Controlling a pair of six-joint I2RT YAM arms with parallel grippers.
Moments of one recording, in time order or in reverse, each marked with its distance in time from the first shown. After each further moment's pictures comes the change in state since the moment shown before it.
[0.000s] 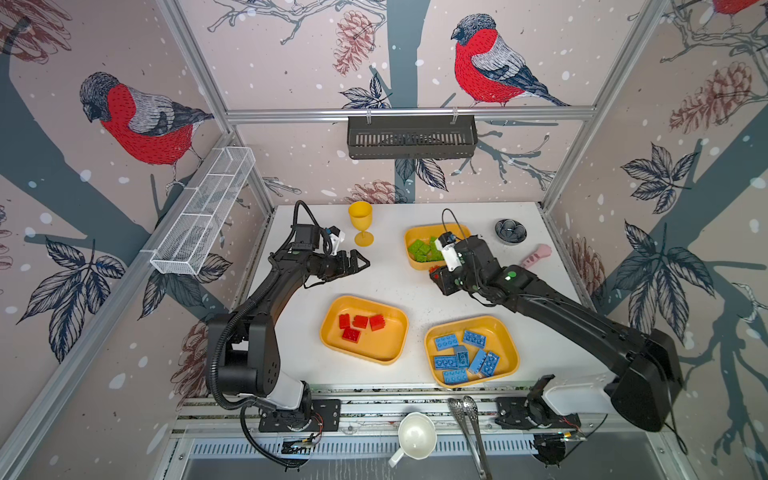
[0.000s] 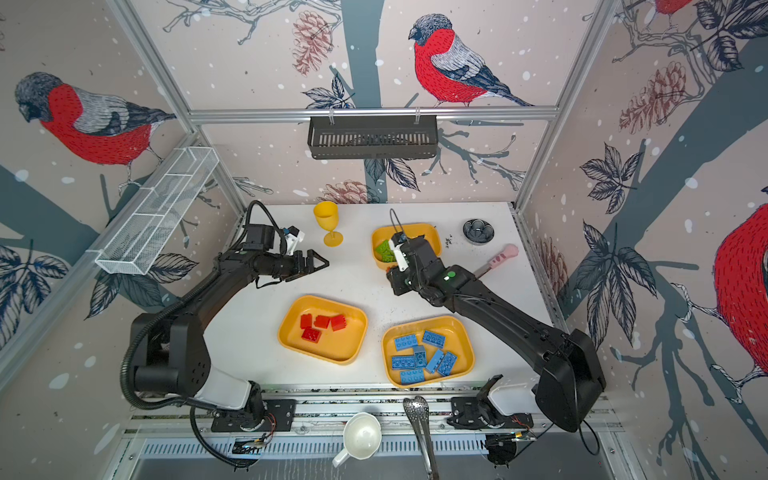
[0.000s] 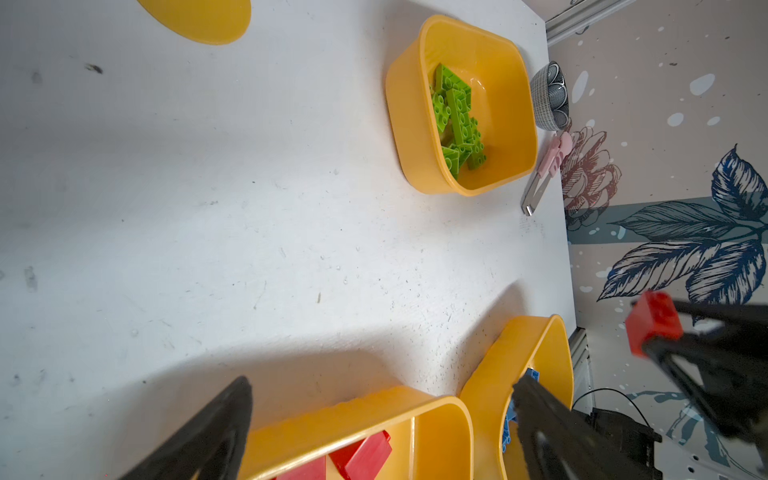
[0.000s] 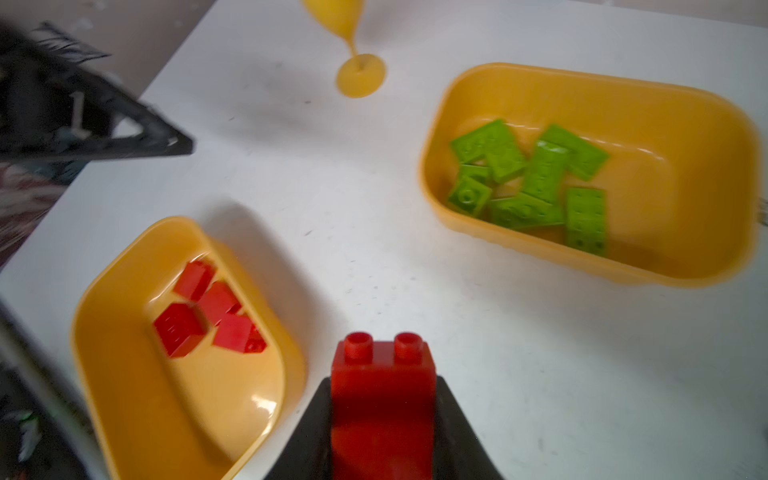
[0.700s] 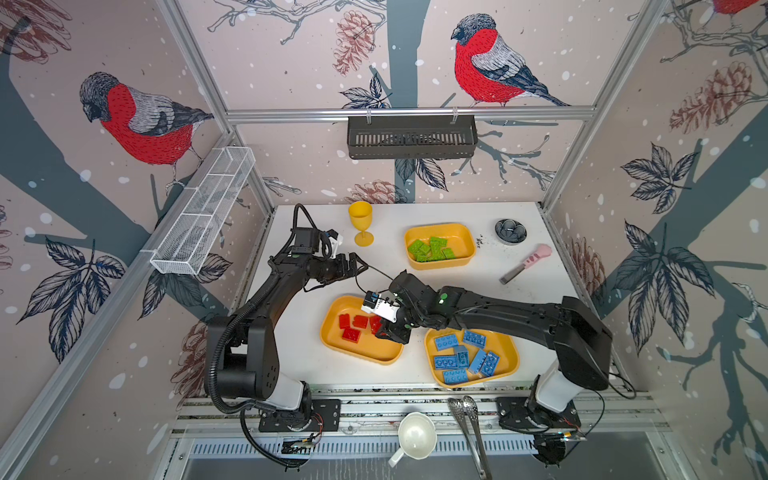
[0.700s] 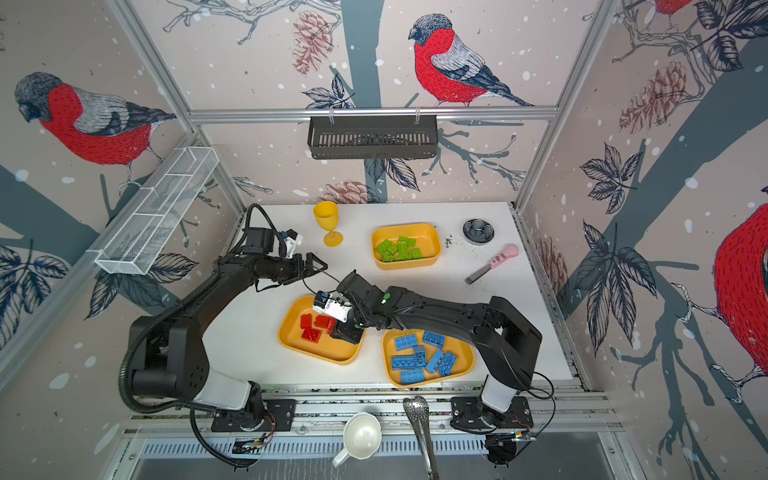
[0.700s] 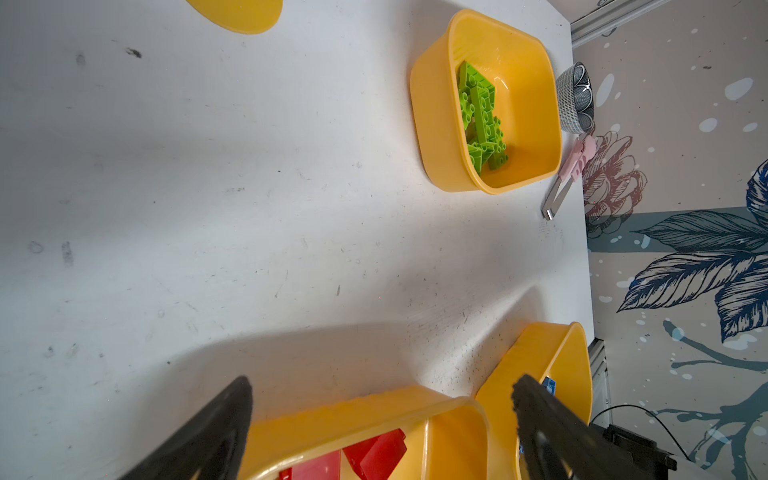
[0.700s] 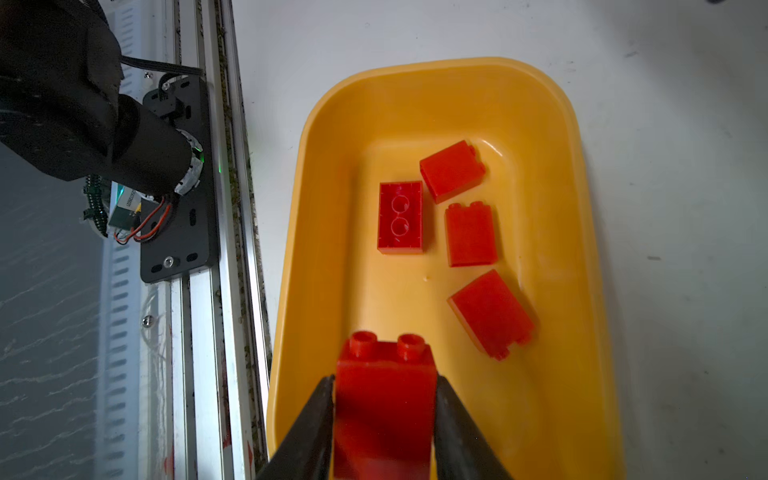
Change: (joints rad) left arm 0.000 -0.034 -0.059 0.015 -0.038 -0.017; right arm 0.319 0.370 0.138 0.073 -0.265 -0.368
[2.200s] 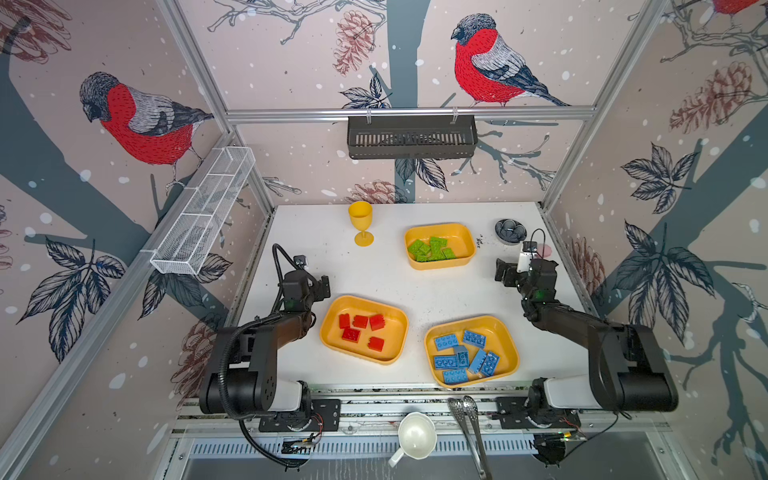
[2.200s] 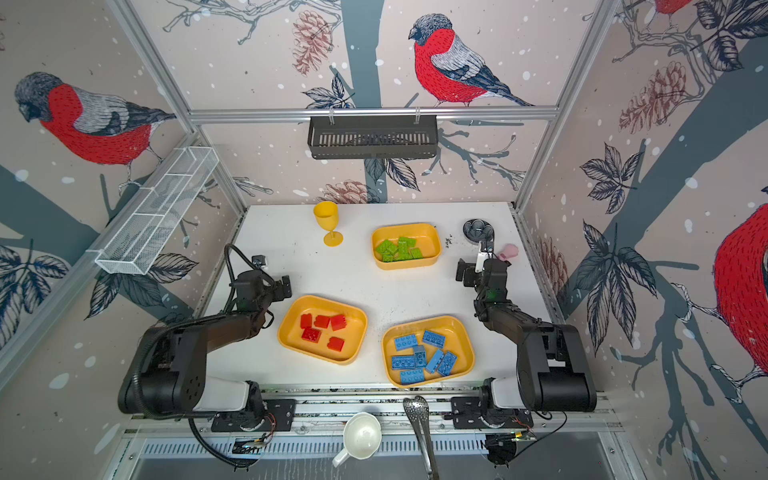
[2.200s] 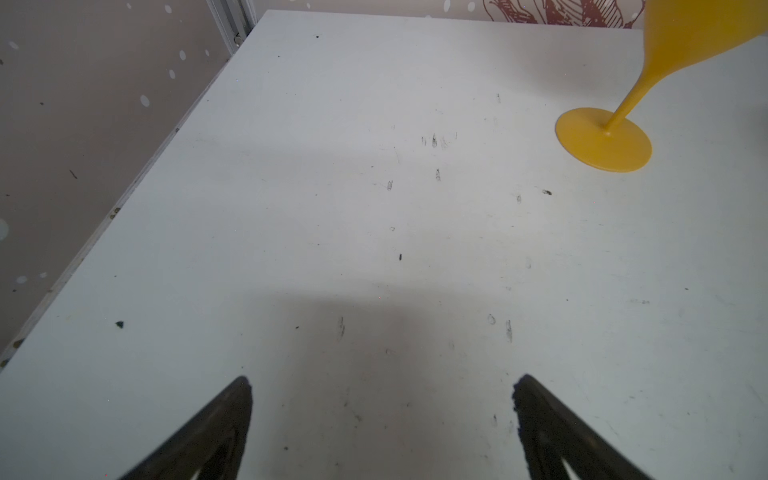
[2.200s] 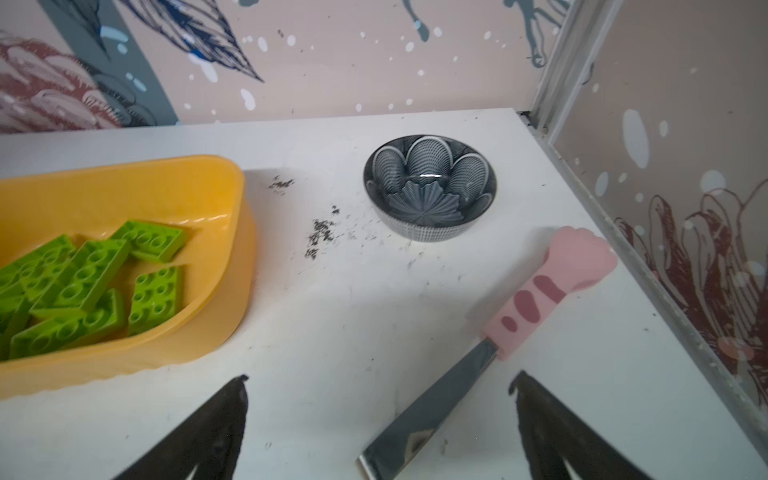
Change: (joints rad) left arm 0.103 -0.051 -0.637 1.048 -0.737 0.225; right arm -1.083 -0.301 -0.723 0.959 0.363 0.171
